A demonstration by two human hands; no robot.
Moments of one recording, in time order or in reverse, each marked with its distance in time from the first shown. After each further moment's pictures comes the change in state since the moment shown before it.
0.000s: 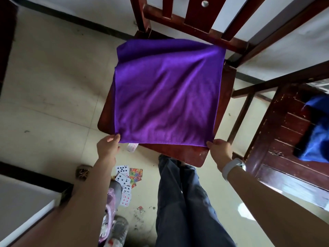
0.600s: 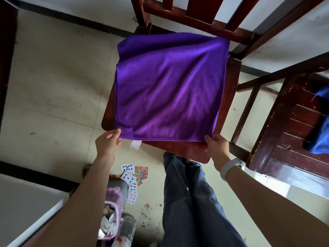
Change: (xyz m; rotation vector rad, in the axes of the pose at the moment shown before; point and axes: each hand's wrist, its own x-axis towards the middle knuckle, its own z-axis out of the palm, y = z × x) left_hand 0.011 0.004 -0.013 -0.036 -0.053 0.098; right_hand -0.016 -0.004 0.022 0.221 -0.018 0.027
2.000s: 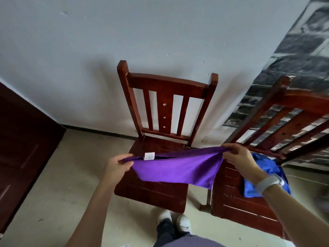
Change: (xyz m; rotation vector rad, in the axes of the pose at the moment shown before) left_hand -0.270 0.225 -0.055 0.116 -0.377 0.569; right_hand -0.180 -0.156 -0.293 0.231 -0.023 -0.585
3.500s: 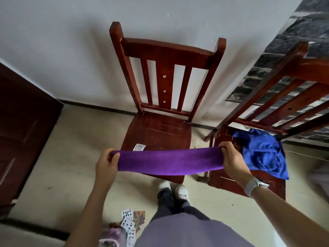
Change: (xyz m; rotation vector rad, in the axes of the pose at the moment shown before) left_hand -0.036 -0.072 -0.023 0.324 0.202 0.250; right_hand -0.046 0.076 0.019 -0.478 -0.018 -0.324
